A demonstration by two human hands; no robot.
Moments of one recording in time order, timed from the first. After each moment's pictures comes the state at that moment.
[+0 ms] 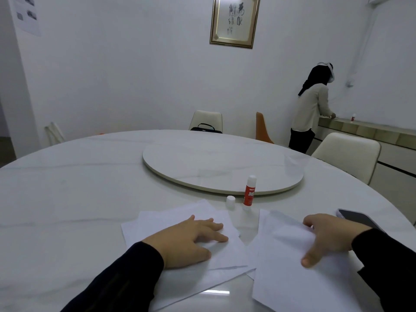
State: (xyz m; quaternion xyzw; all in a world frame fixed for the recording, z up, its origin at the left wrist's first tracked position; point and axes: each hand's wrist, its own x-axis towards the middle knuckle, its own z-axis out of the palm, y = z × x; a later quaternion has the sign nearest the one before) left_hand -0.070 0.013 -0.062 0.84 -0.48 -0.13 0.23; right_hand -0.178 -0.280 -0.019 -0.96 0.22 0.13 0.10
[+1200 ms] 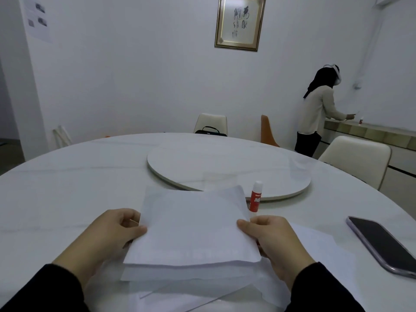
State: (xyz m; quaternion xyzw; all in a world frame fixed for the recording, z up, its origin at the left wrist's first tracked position) left_hand -0.065 0.107 -0.042 0.85 -0.04 -0.04 0.53; right_hand -0.145 -0.163 -0.050 -0.72 0.18 -0.12 0.66
